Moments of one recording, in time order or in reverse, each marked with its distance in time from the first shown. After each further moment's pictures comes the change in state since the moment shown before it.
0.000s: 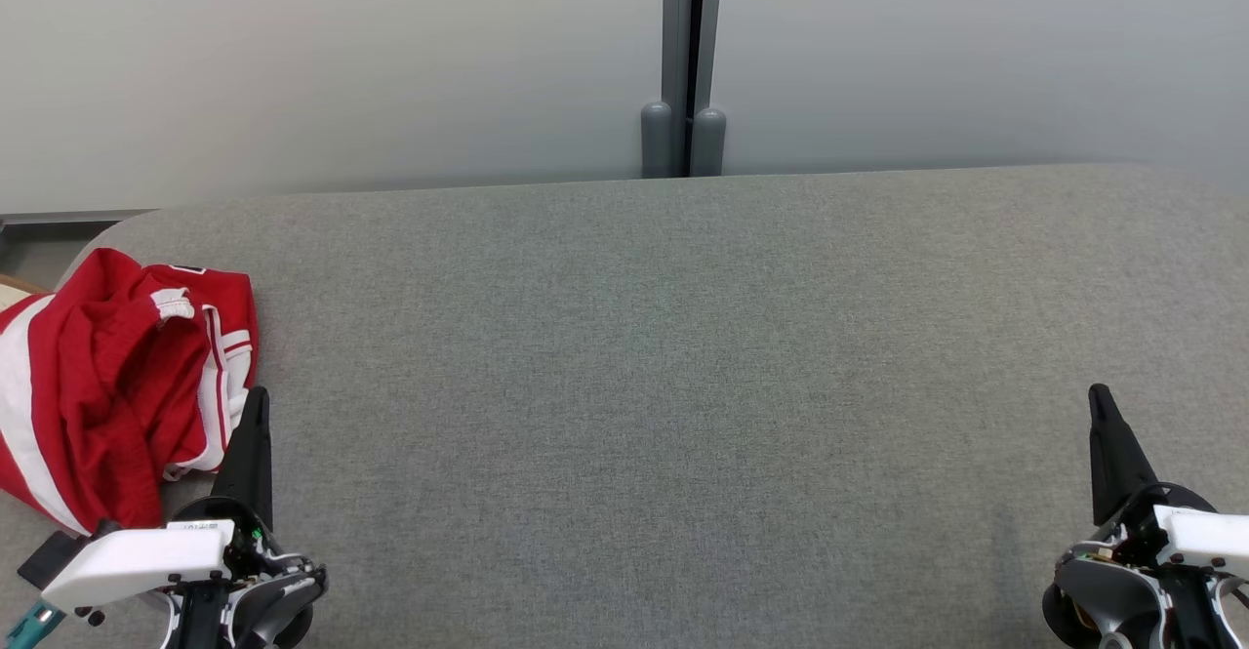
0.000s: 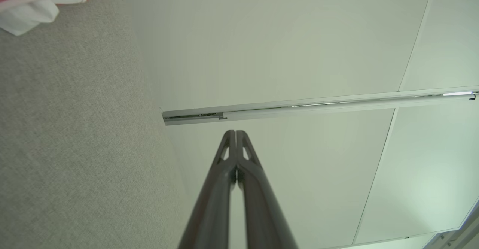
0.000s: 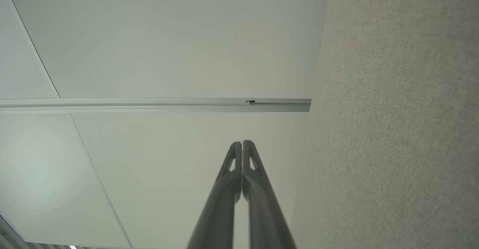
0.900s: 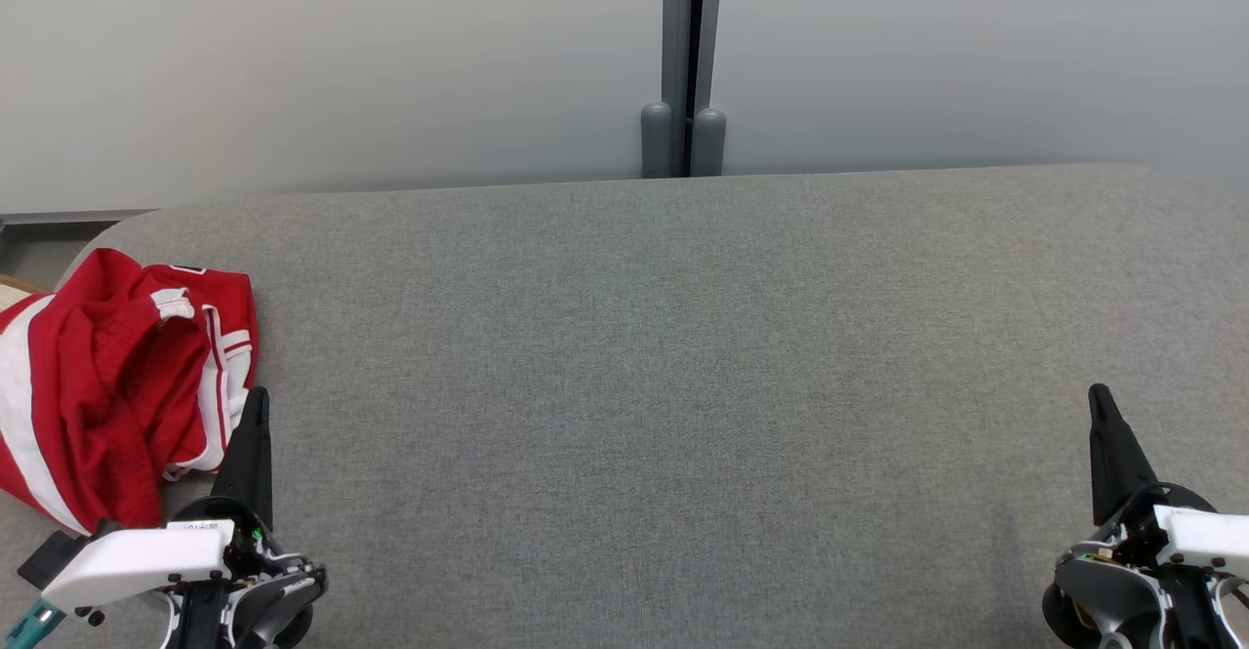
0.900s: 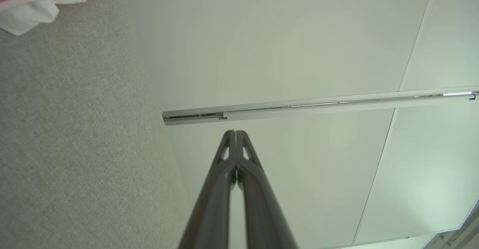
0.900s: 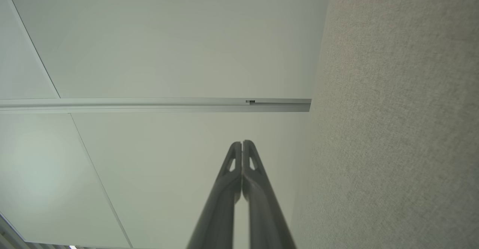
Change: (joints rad) left arm 0.000 0.000 0.000 0.000 0.000 0.000 0.000; right arm 0.000 0.000 0.000 0.000 0.000 0.000 0.000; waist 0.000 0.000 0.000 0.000
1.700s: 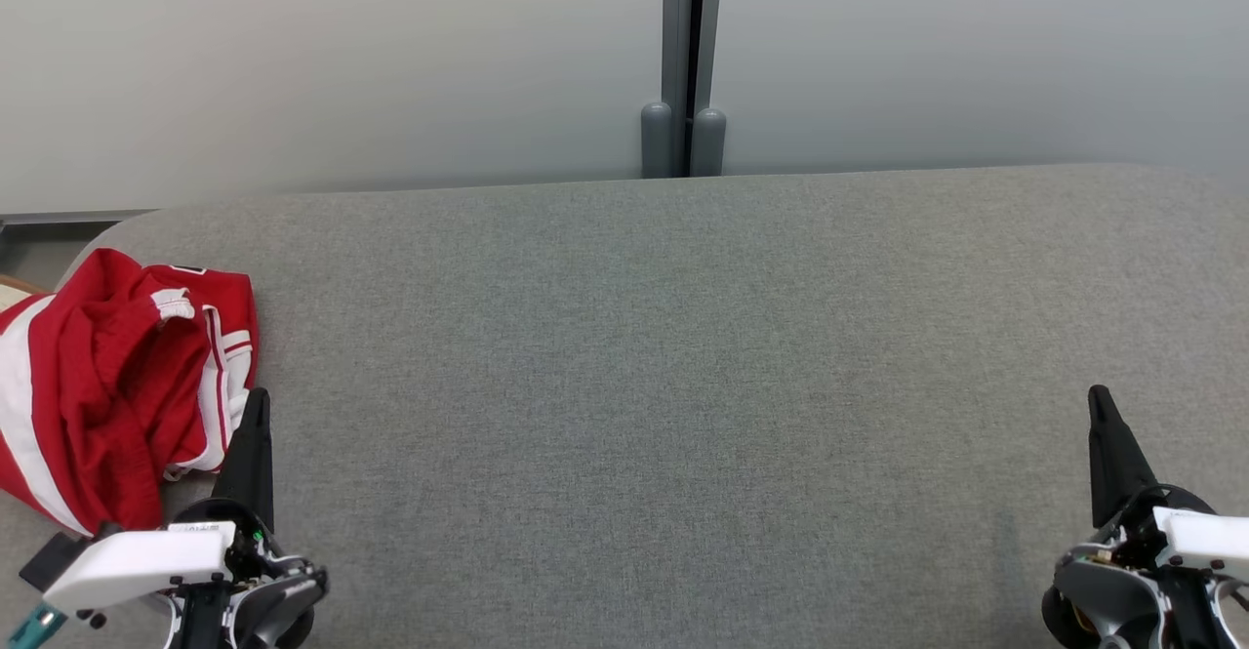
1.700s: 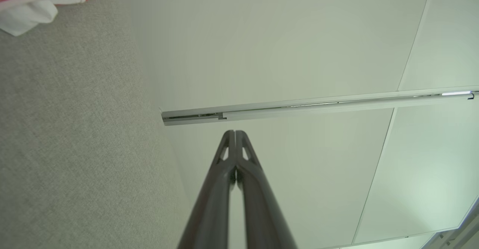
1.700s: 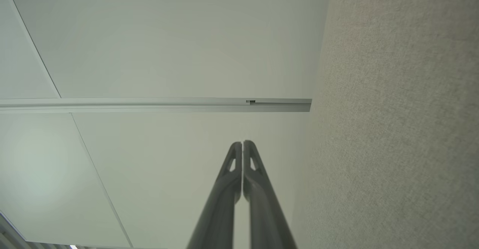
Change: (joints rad) left arm 0.000 0.000 0.000 0.000 0.000 0.000 0.000; right arm 0.000 0.000 0.000 0.000 0.000 0.000 0.000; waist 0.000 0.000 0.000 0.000
